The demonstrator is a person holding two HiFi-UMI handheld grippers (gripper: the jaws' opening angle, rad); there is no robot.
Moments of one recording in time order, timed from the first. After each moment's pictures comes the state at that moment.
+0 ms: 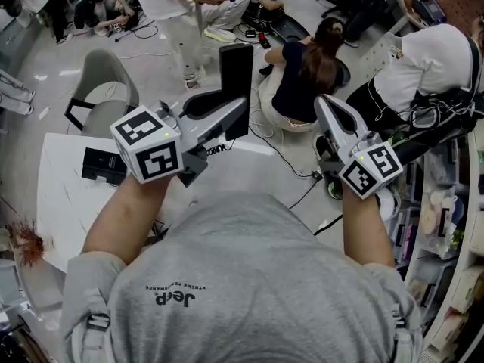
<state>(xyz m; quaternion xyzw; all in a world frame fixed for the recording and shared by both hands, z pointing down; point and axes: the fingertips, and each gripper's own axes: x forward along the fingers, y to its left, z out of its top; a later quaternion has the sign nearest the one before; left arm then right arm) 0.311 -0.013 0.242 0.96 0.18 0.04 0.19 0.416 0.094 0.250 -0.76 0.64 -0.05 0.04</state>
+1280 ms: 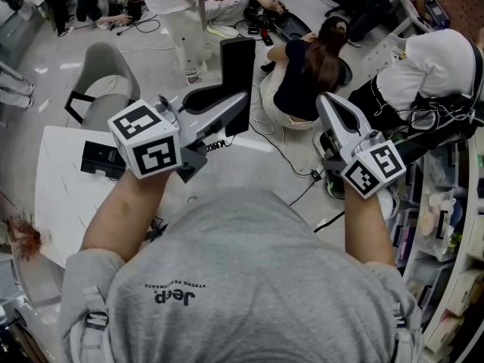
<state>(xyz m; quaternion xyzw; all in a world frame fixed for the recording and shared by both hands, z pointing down) 0.307 -0.018 0.239 0.96 0.18 0.04 0.19 0.411 0.089 0.247 -0.75 0.66 -0.05 0.02</state>
